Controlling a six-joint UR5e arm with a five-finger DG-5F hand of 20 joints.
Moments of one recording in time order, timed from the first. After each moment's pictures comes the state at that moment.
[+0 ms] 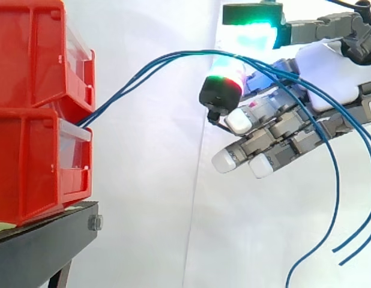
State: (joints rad) arm 0.11 -2.20 -1.00 -3.35 -1.25 0.06
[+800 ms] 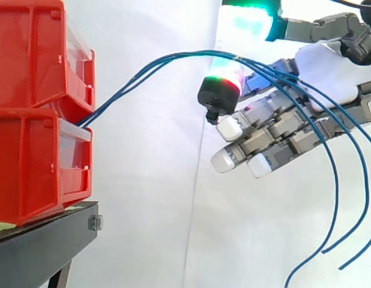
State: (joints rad) arm 0.11 -2.20 -1.00 -3.34 -1.25 0.06
